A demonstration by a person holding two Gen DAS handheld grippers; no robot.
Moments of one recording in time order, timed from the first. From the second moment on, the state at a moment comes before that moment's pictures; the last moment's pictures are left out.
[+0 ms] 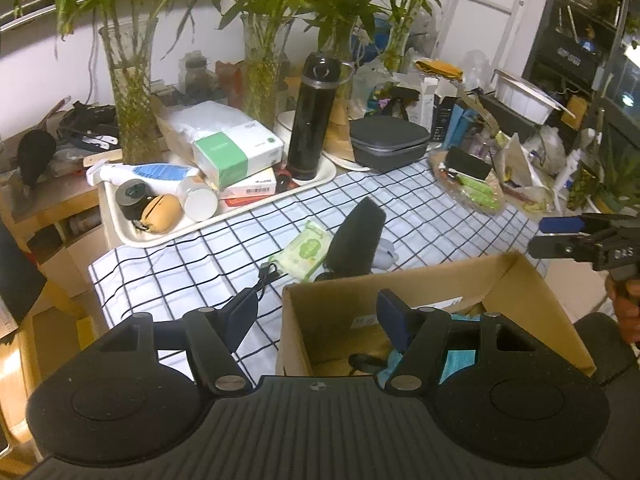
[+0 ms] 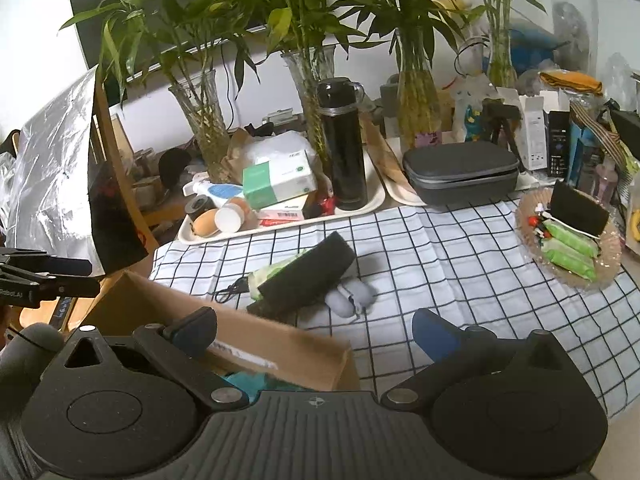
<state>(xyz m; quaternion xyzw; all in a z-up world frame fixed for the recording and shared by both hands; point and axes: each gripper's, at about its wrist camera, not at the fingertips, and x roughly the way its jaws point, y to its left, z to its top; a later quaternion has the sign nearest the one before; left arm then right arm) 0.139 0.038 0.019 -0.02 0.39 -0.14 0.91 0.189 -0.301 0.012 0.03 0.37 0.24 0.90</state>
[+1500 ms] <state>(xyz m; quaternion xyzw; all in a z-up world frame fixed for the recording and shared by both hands) 0.173 0.075 -0.016 -0.10 0.38 -0.13 0.91 0.346 -0.247 -0.063 -0.08 0.42 0.40 0.81</state>
